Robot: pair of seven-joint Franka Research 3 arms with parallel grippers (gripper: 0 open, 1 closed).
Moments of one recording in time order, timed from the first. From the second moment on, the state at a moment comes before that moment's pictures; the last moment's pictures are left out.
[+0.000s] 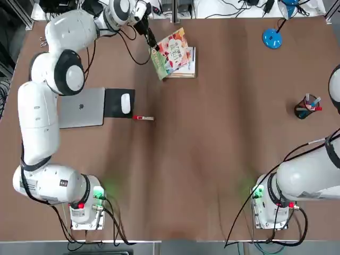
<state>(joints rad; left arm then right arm) -0.15 0.86 -0.34 -1.23 -0.49 2.05 1.17 -0.05 0.21 0.05 -1.37 -0.04 1.60 0.04</state>
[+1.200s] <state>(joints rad) -0.30 0.87 -0.19 -1.21 -0.49 2.32 1.20 -0.05 0.22 0.05 -1.37 -0.04 1.59 0.04</state>
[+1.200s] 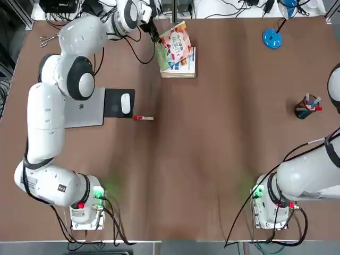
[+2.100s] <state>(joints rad) -0.35 0.91 -0.19 -1.21 -0.48 2.35 1.23 -0.05 0.22 0.05 -1.37 -0.04 1.59 0.04</state>
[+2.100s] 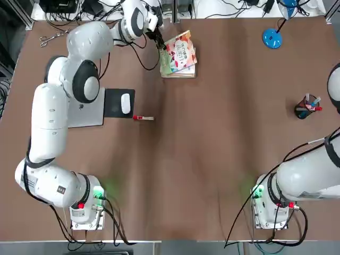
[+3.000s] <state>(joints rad) -0.37 0.91 -0.19 -1.21 -0.41 2.35 1.23 -0.05 0.22 0.05 -1.37 -0.04 1.59 0.04</state>
